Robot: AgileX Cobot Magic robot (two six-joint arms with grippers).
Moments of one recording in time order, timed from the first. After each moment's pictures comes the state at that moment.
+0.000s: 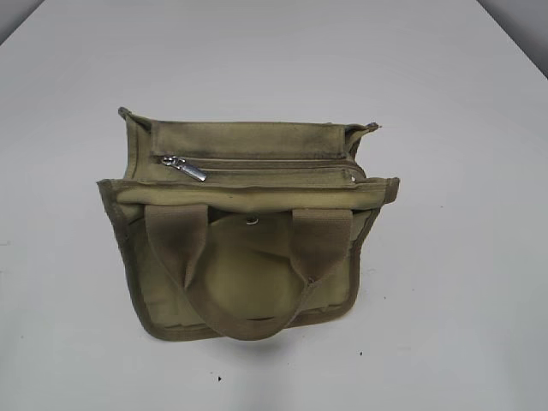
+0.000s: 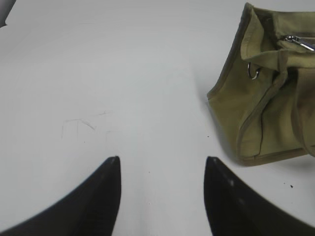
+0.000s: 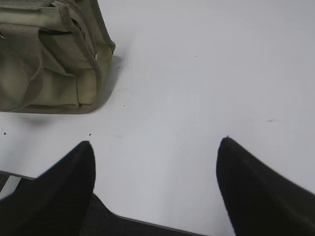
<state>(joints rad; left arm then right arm) -0.05 -0.01 -0.52 -0.09 1.06 0.06 0.12 -0.01 -0.48 0.17 1.08 -0.20</state>
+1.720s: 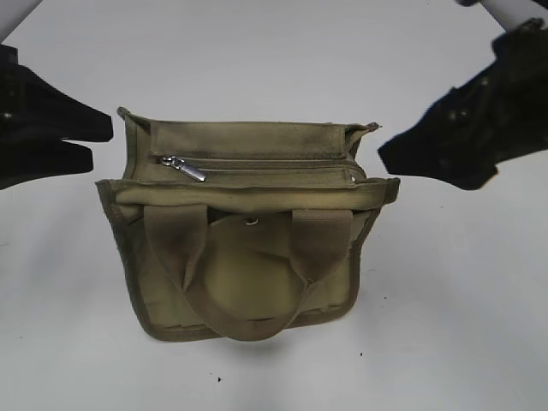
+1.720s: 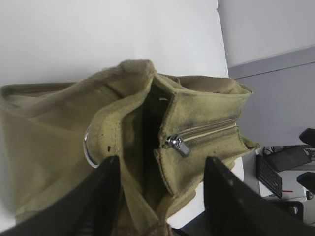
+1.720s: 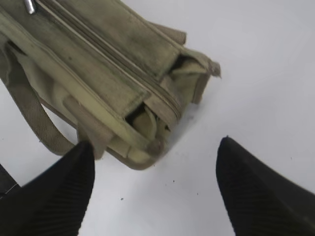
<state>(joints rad) -0.05 1.29 -0.76 -1.17 0.90 0.60 0.47 1.17 -0.91 0.27 0.65 -0.54</state>
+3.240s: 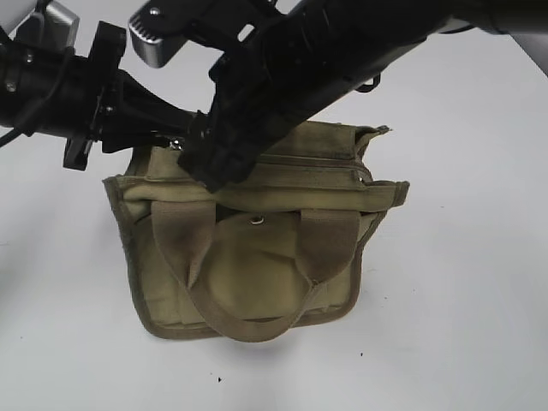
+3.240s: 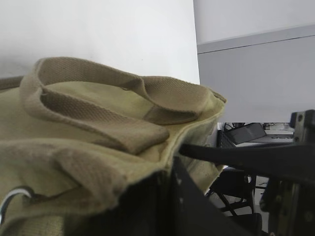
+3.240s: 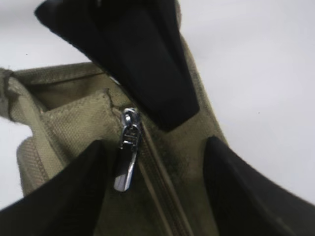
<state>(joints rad) -0.23 1.57 -0.95 -1.31 0.91 0.60 0.75 1.71 -1.30 0.27 0.50 -0.73</state>
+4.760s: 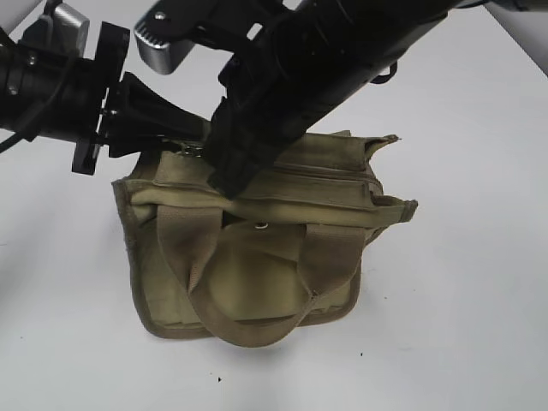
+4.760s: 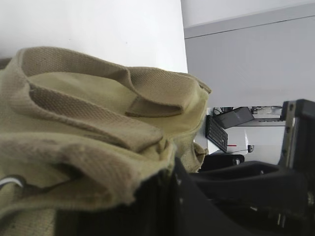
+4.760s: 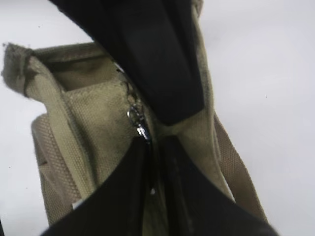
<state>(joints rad) -0.23 1.58 -0.95 -1.32 0.95 0.61 0.74 1.69 -1.31 0.20 0.64 -0.72</state>
